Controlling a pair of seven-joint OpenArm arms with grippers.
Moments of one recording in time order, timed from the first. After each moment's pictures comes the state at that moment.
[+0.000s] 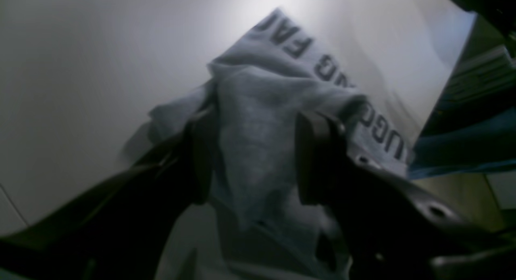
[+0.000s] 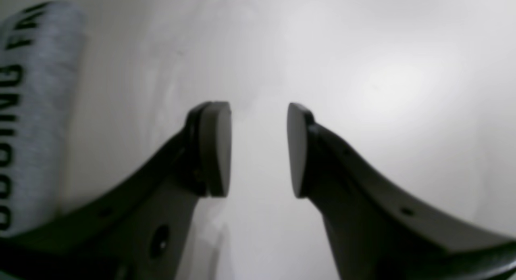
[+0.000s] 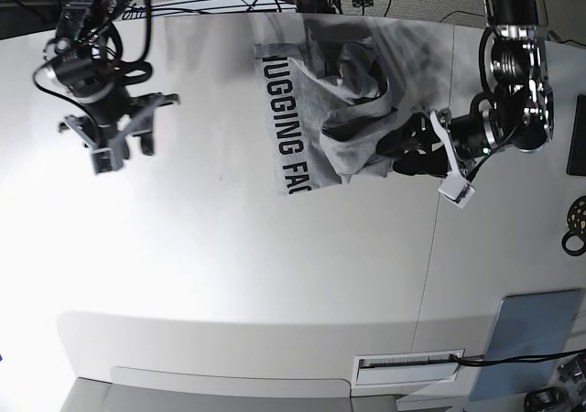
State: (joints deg) left arm 3.7 -19.6 -9.9 94.5 -63.4 -43.1 66.8; right arm -18.6 9.8 21.7 126.5 17.9 21.7 -63.3
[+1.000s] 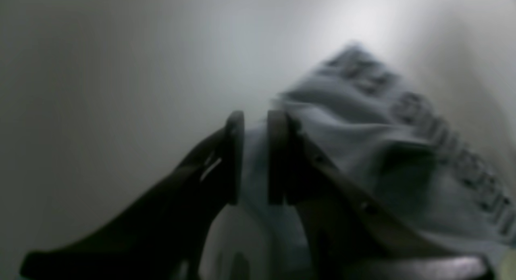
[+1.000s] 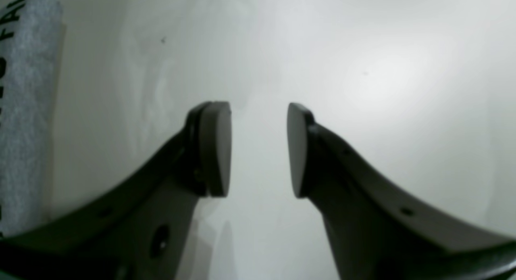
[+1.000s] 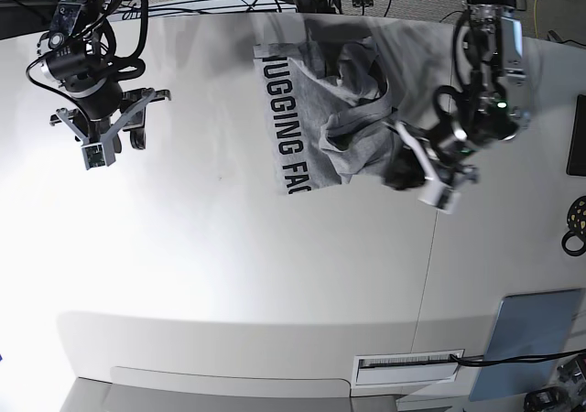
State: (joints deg) left arm 6.3 -14.9 -7.2 103.9 -30.8 -28.6 49.7; right arm -19.1 9.6 23.1 126.5 17.9 21.7 -63.8
